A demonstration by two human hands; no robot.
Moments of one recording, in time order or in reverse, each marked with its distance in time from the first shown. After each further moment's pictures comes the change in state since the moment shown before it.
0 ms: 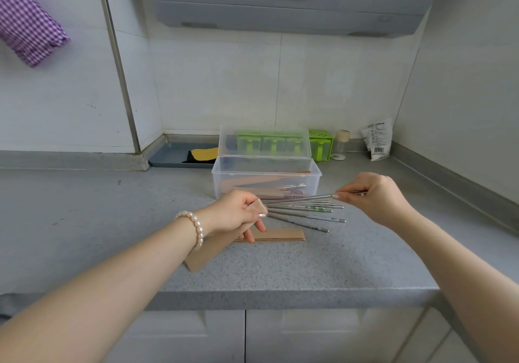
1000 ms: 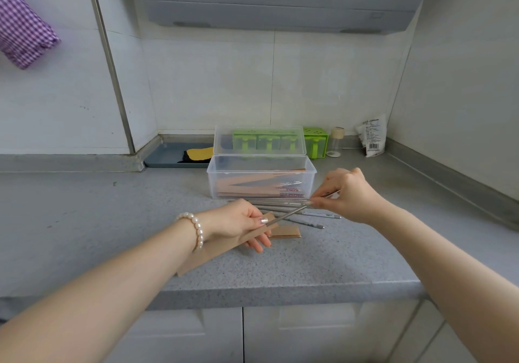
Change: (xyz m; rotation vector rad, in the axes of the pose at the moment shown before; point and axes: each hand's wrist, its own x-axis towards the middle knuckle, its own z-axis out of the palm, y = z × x) left_hand -0.001 0.005 0.013 -0.002 -0.217 -0.060; right_hand 0.004 -0.025 0.012 -0.162 -0.152 -0.197
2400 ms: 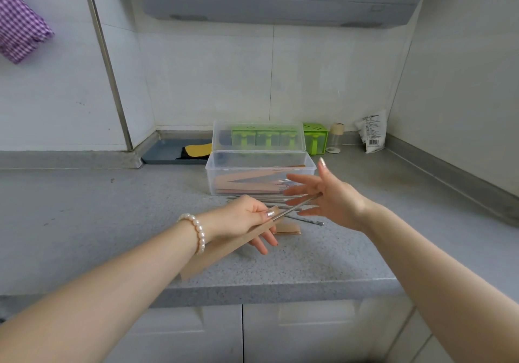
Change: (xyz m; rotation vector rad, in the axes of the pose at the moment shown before) left_hand -0.007 0.011 0.009 -0.007 0.041 0.042; right_hand 0.004 -0.020 0.016 1.107 -0.424 0.440
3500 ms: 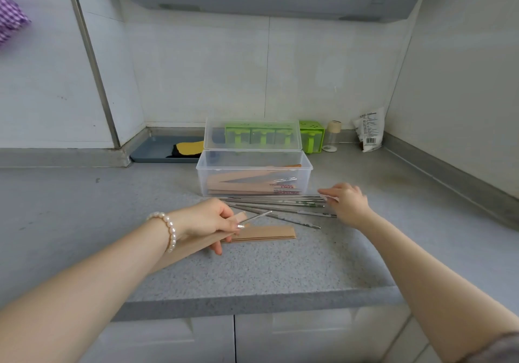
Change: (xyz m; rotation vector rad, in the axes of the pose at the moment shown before) left_hand 0.017 -0.039 -0.036 0.168 0.038 -0.183; right_hand 0.044 0.067 -0.070 -1.057 0.573 0.125
